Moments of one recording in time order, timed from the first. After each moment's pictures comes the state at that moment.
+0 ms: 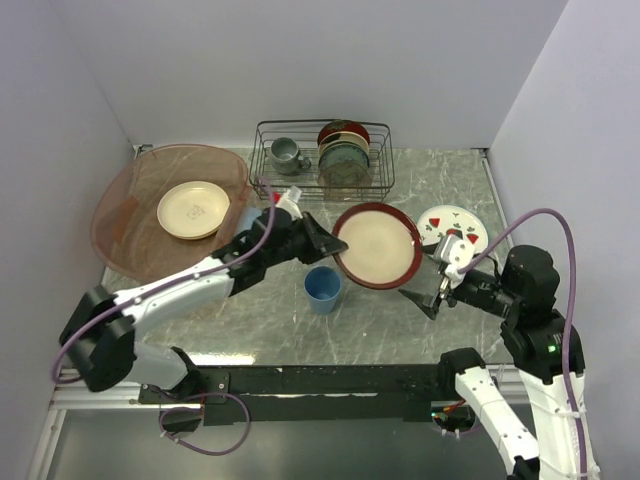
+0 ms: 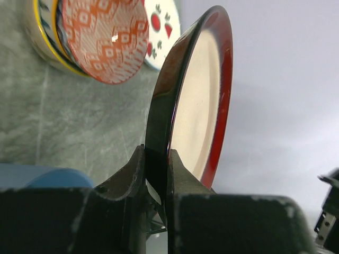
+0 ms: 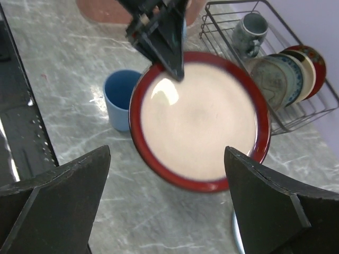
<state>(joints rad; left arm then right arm) -0.82 1.38 0.93 0.11 0.14 -1.15 0.19 0.55 1.06 -0.87 -0.76 -0.55</state>
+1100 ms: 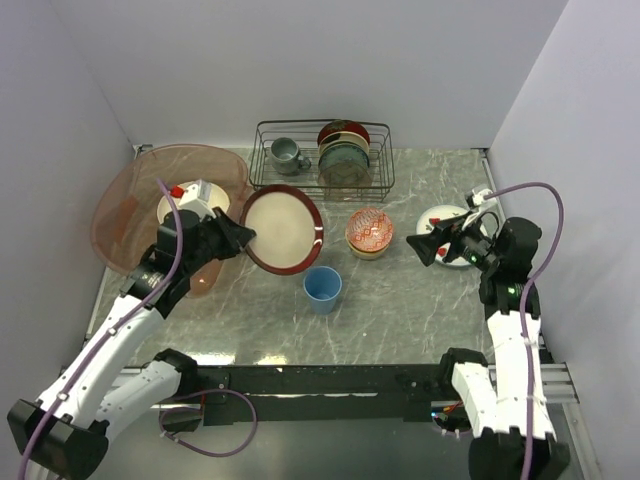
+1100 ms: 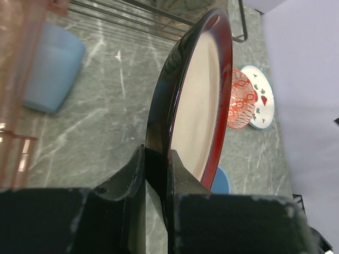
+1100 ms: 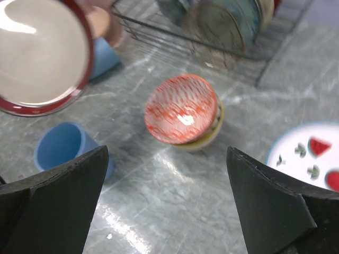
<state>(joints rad) -0.41 0.86 0.83 -0.33 0.06 -0.69 -0.16 0.73 0.76 -0.30 -0.81 0.00</state>
